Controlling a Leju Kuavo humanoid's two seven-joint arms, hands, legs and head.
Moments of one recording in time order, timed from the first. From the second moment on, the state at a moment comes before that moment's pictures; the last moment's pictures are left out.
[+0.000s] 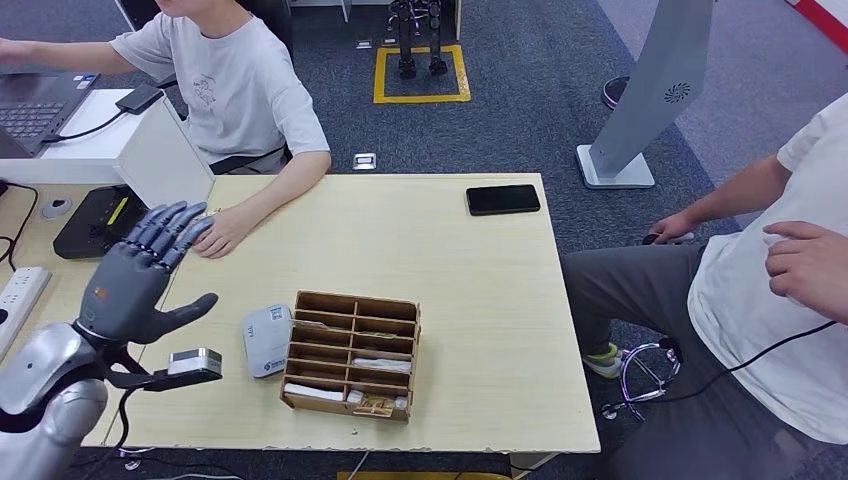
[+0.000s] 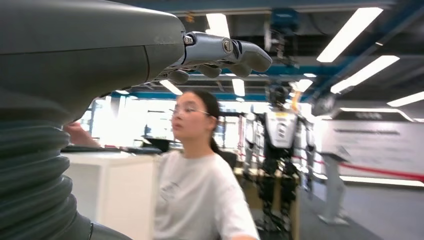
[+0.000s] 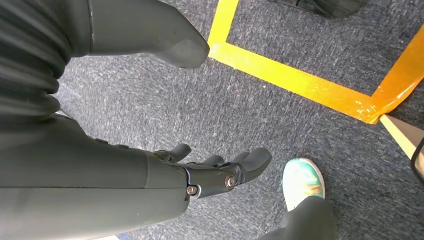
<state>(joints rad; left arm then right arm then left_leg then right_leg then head) -0.18 0.50 -0.27 -1.70 -0.98 0.23 -0.44 -0.03 0.02 -0.02 -0.19 0.52 -0.33 -0.15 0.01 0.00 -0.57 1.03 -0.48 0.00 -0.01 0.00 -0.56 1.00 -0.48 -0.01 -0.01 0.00</state>
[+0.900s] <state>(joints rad) -0.30 0.35 -0.79 -1.50 -1.11 0.25 -0.38 -0.05 0.02 -0.02 -0.19 0.57 -0.31 -0.13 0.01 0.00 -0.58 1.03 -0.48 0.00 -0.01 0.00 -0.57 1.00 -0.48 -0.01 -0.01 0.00</state>
